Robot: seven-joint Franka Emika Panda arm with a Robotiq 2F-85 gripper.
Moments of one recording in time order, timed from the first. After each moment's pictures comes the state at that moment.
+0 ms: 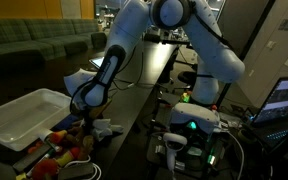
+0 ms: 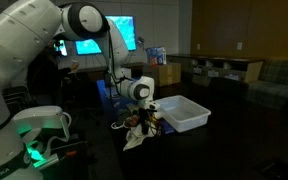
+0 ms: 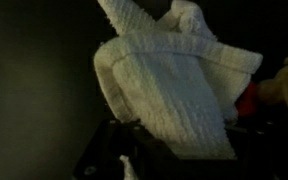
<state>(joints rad) 0.38 0.81 0.01 -1.88 -0.07 2.46 0.50</state>
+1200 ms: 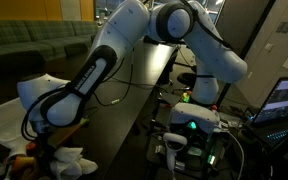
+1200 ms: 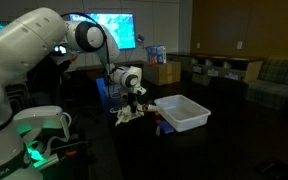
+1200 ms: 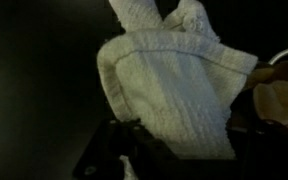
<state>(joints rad) 0.52 0.93 0.15 -1.55 0.05 2.40 0.60</state>
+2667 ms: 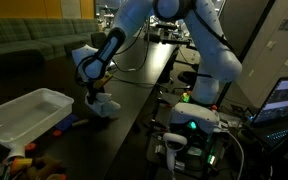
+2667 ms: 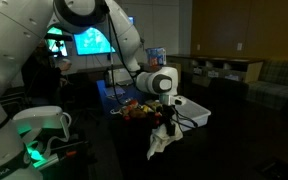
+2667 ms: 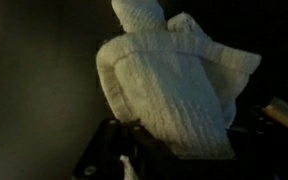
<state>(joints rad) 0.23 0.72 -0.10 -1.84 -0.13 2.37 0.34</state>
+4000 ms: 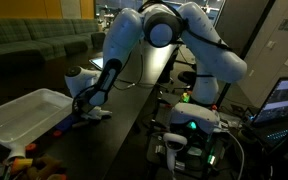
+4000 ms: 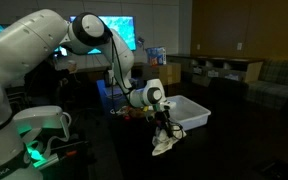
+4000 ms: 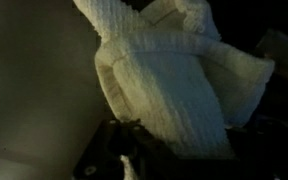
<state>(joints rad) 0.52 0.95 -0.29 -1.74 -0.26 2.66 0.81</state>
